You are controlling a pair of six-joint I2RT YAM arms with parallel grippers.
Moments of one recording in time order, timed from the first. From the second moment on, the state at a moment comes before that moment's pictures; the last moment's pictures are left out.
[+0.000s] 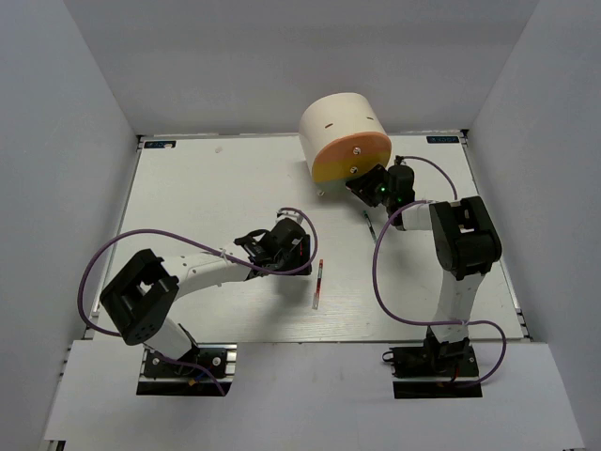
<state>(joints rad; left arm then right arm) -0.87 1.54 0.87 -0.25 -0.13 -0.71 0.23 1.97 1.00 0.56 -0.25 0.94</state>
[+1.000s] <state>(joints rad) -0.87 1.55 0.88 -0.21 -0.11 -0.69 0.23 1.82 0.77 0.64 -0.30 0.93</state>
